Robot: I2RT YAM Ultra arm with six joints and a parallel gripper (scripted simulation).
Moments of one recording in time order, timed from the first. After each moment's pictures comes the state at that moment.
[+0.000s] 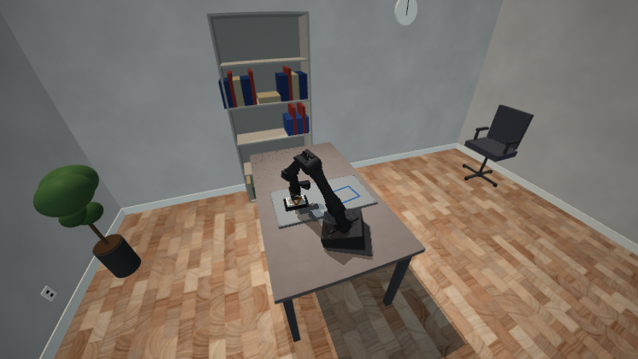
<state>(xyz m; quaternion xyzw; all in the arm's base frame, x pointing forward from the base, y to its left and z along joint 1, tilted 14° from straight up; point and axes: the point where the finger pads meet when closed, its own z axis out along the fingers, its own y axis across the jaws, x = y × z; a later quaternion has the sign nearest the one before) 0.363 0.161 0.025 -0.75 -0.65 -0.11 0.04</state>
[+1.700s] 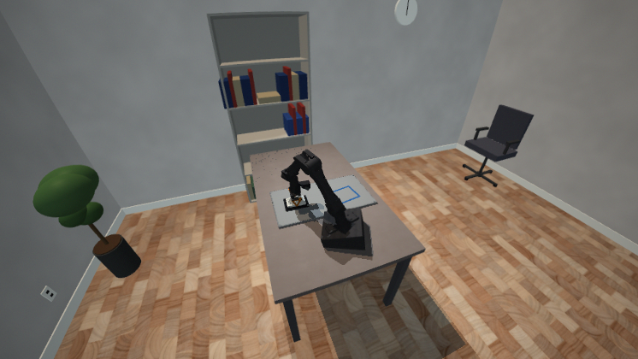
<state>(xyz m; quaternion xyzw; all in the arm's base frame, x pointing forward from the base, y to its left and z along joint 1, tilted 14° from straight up) 0.364 0.162 0.023 -0.75 -0.65 -0.12 0.04</state>
